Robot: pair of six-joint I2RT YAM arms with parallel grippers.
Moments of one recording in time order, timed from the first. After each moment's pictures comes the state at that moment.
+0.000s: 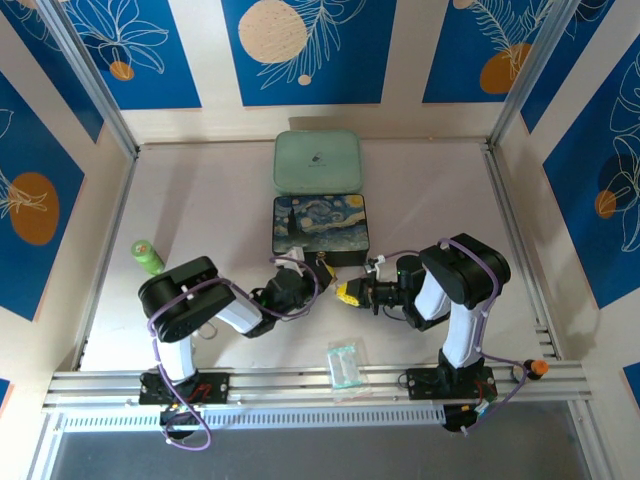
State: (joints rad) left arm -0.95 1.83 0.50 1.00 -0.13 -1.23; right arm 0.40 1.90 0.23 1.26 -0.95 1.38
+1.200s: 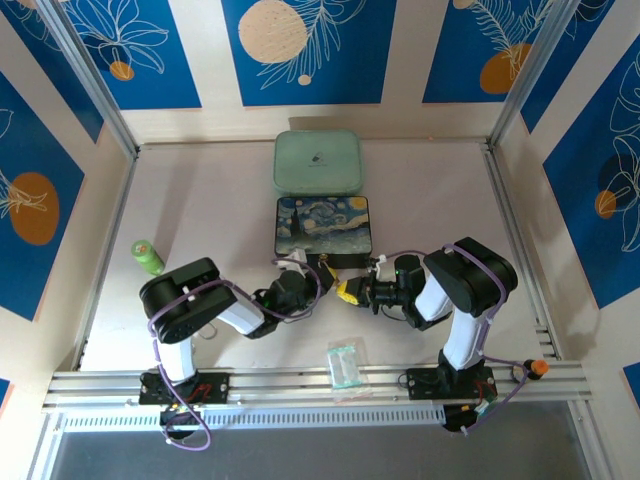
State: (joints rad) left arm -0.98 1.83 0.51 0.97 -0.15 -1.25; right arm 0.42 1.83 0.23 1.15 -0.86 1.37
